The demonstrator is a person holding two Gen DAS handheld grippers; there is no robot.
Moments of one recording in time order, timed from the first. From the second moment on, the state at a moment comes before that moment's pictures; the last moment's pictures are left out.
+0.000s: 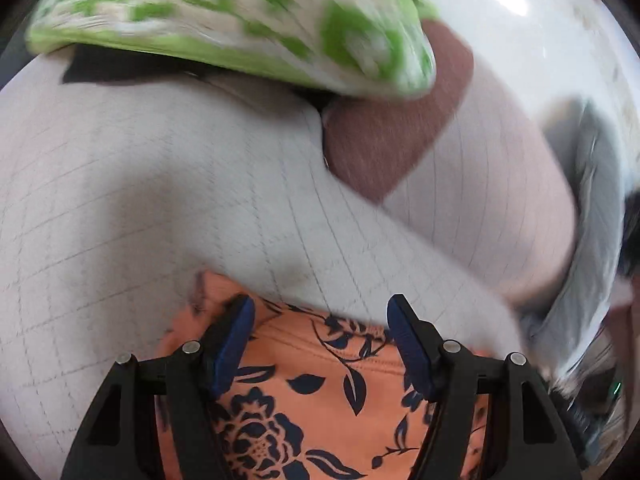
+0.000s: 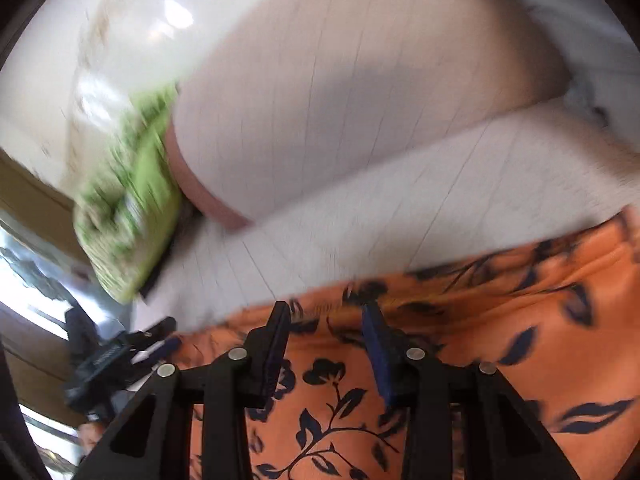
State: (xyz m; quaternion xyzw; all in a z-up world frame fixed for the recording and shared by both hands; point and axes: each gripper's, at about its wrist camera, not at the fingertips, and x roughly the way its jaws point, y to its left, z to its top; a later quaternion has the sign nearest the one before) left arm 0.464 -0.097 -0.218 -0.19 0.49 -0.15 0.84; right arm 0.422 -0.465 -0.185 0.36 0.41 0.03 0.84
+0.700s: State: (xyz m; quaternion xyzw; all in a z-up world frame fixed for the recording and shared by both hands) left arm 0.307 -0.015 -0.228 -0.03 0.50 -0.10 0.86; right arm 0.216 -0.478 -0.201 0.30 0.49 0.03 0.82
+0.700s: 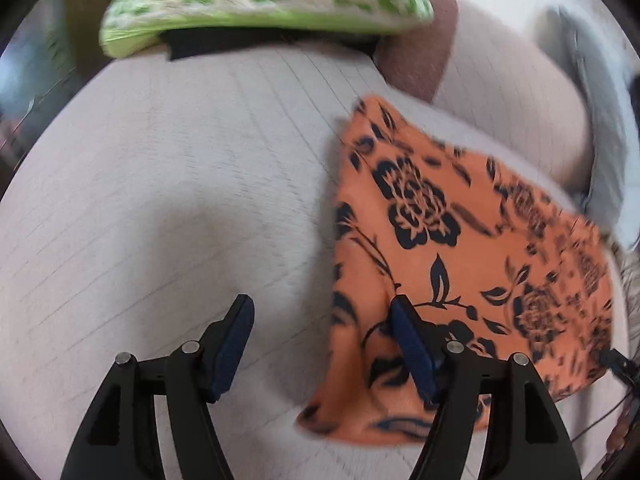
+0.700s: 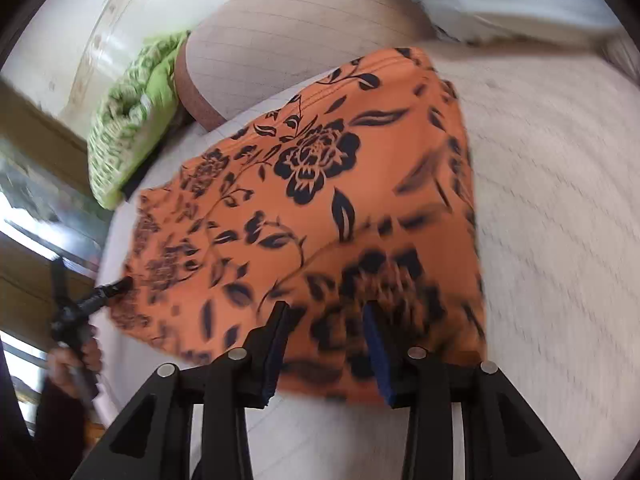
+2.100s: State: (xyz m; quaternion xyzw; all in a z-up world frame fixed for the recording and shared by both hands) left arm 0.280 -0.029 -0.276 -0.35 0.48 -0.09 0.80; right arm 0.201 -0.500 -0.258 0.54 0.33 -0.04 0.77
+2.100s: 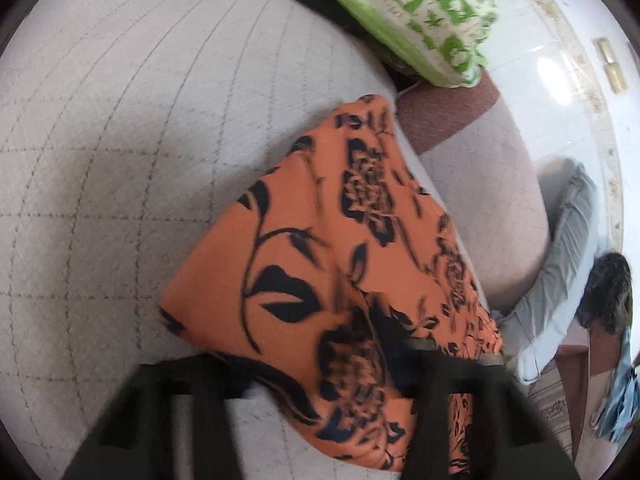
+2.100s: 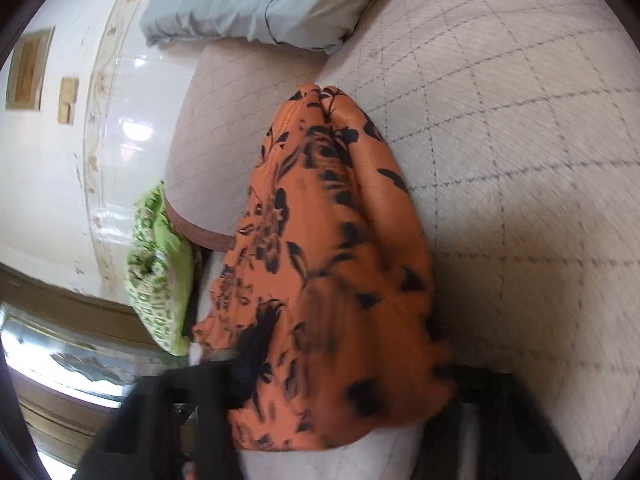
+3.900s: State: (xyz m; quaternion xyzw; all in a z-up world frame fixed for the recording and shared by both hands) left arm 0.024 0.054 -0.193 -0.17 0.44 -0.14 0.87; right arm -0.009 -0.413 -0.136 0.32 0.35 -0.03 0.88
